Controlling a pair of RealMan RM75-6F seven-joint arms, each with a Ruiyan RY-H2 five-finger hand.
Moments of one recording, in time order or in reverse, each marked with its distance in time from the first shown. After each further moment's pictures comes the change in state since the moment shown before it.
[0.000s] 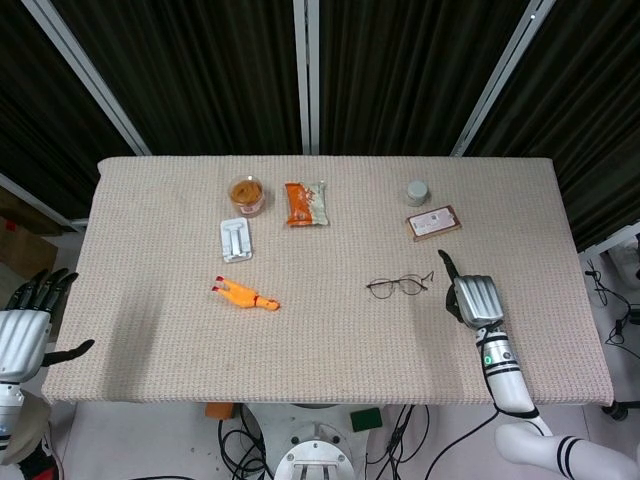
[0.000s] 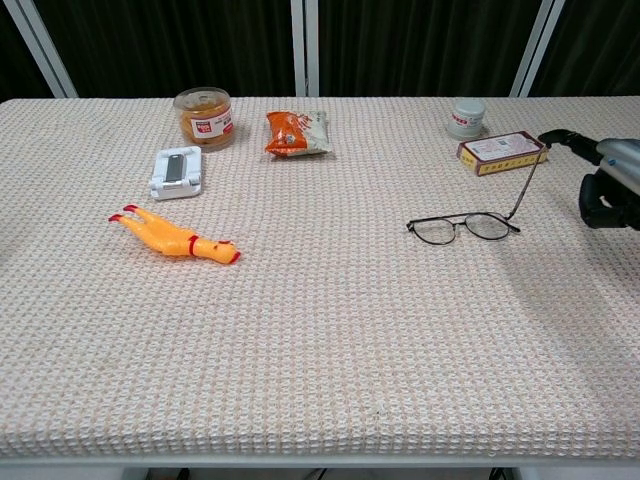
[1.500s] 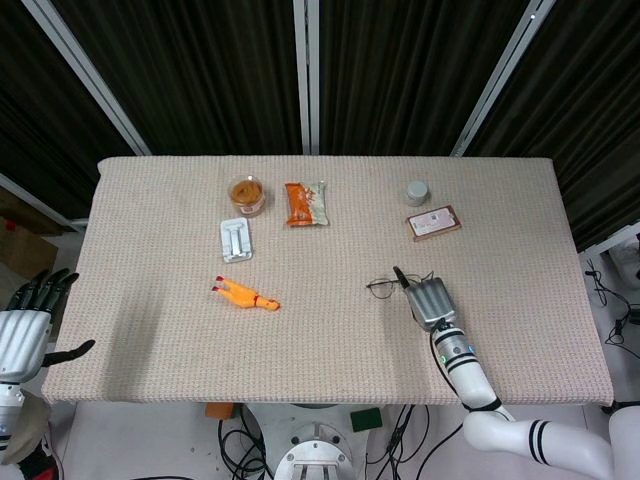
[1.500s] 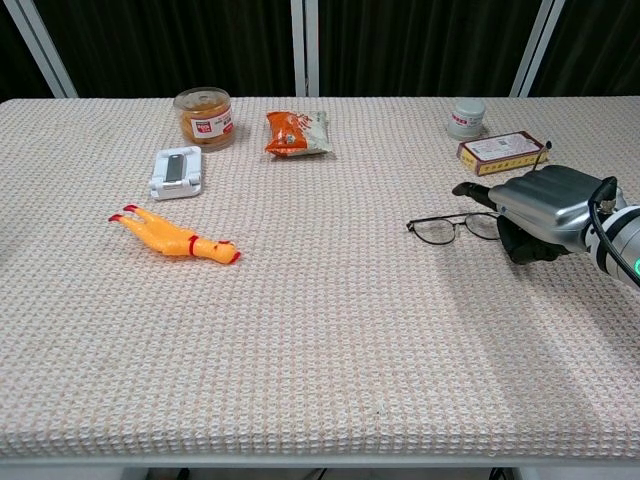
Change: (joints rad) left arm 0.001 -0.003 0.002 0.007 0.010 0.003 -0.010; right arm 0.133 -0.036 0.006 -0.145 0.234 -0.144 -0.592
